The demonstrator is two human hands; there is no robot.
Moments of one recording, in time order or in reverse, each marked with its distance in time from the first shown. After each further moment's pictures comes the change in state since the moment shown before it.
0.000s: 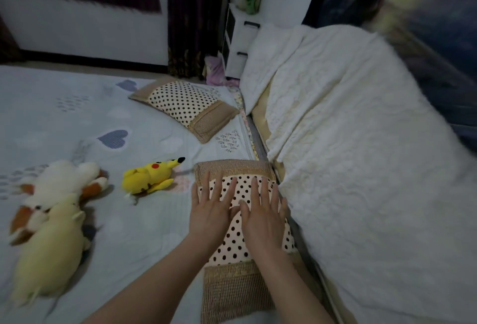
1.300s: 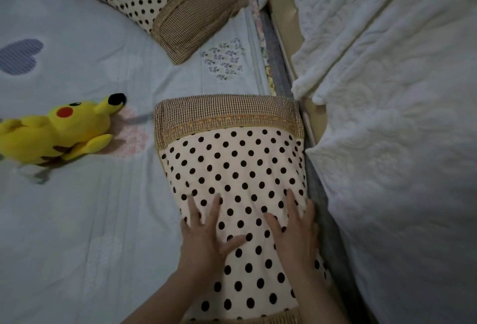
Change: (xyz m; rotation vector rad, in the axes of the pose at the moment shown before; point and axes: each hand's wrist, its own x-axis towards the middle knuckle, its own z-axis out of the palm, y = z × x) left_hand 0.070 0.028 0.343 -0.462 -0.624 -0.482; right_hand 0.139 0.192 0.319 0.184 -0.451 0.426
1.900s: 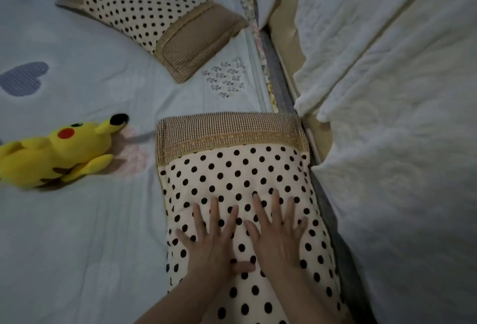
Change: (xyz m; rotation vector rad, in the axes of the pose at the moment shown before) left_hand 0.036 0.019 -0.007 0.542 -0.114 0.089; right_hand 0.036 -0.033 0.040 -0.322 0.160 -0.371
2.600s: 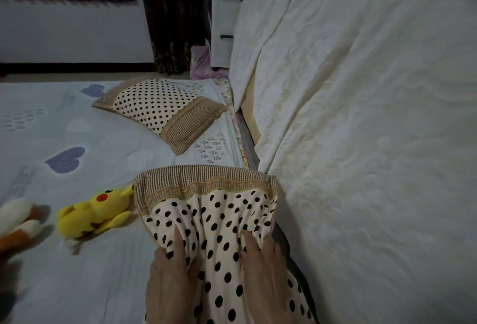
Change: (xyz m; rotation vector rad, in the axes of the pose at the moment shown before) left_hand -0.193 0.010 -0.134 -0.413 0.651 -0.173; right_hand -0.128 -0.005 -0.227 0.230 0.321 0.007
